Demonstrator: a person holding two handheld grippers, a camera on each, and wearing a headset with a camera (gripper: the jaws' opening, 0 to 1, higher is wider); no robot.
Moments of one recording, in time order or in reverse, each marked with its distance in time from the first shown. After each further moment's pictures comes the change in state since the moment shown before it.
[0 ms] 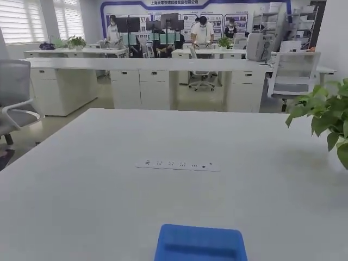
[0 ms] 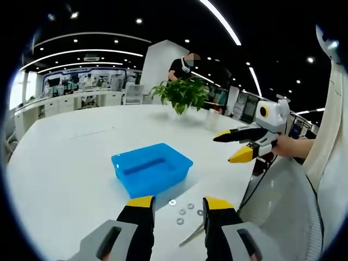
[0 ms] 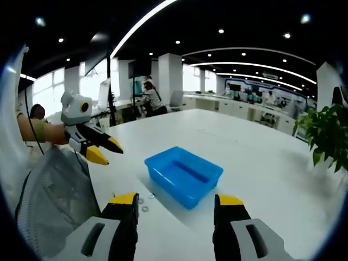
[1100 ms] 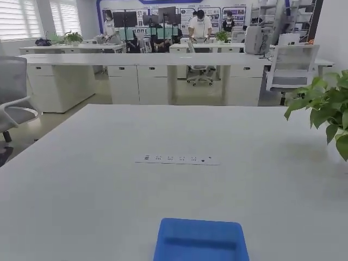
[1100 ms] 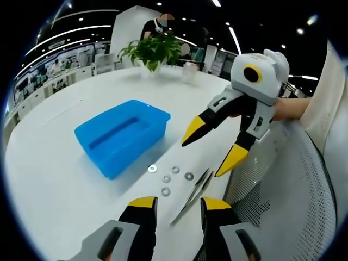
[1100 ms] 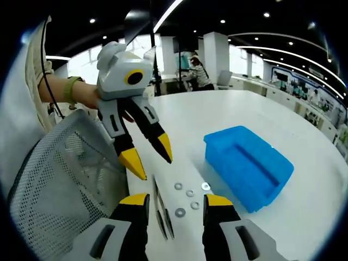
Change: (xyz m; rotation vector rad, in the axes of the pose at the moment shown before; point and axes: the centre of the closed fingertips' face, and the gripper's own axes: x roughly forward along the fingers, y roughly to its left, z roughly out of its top) left arm 0.025 -0.017 -0.066 0.131 0.365 -0.143; right arm 0.053 0.091 -0.043 -0.140 0.190 0.345
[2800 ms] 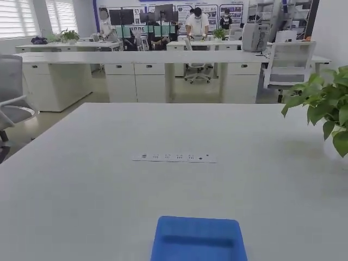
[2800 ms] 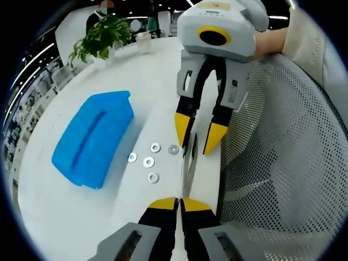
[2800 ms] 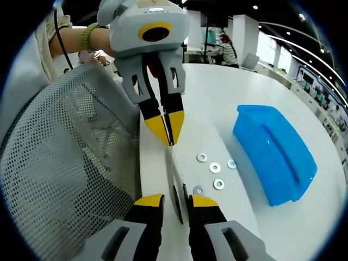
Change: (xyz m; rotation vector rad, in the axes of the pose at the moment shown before) left arm 0.007 -0.008 -0.026 0.379 0.266 -0.053; right arm 0.016 0.022 -0.048 -0.147 0.240 0.108
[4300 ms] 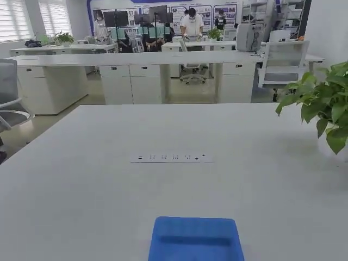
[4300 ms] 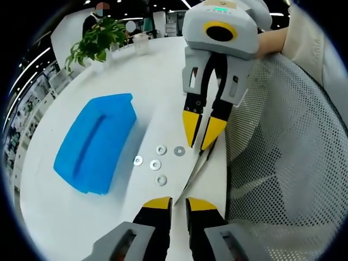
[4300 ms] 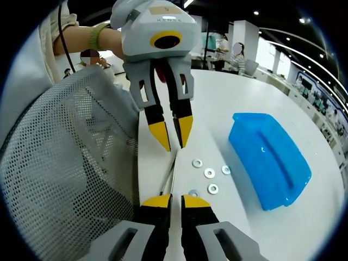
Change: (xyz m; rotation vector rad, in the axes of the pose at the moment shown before) left arm 0.006 0.014 0.001 0.047 0.019 -0.008; right arm -0.007 -0.005 0.006 -0.028 -0.036 -0.019
